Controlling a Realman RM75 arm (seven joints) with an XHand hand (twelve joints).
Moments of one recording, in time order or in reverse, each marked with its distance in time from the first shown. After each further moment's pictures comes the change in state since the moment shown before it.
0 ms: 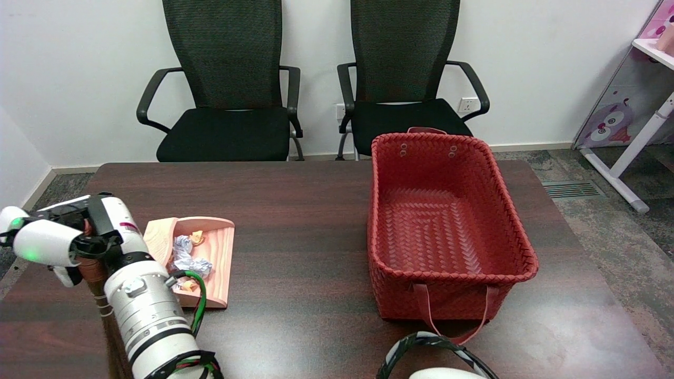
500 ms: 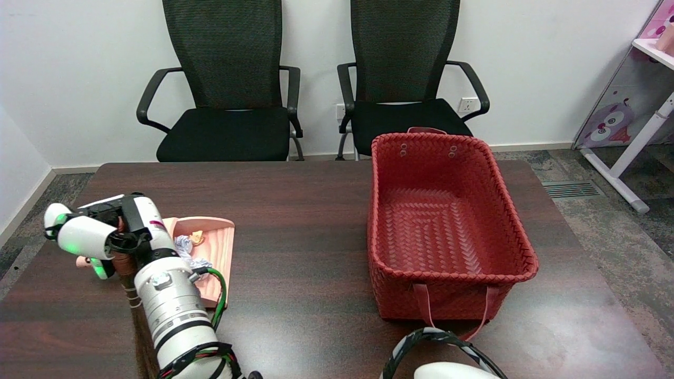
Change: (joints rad) arm 0.009 0.030 0.022 0.040 -0.001 0.027 0.033
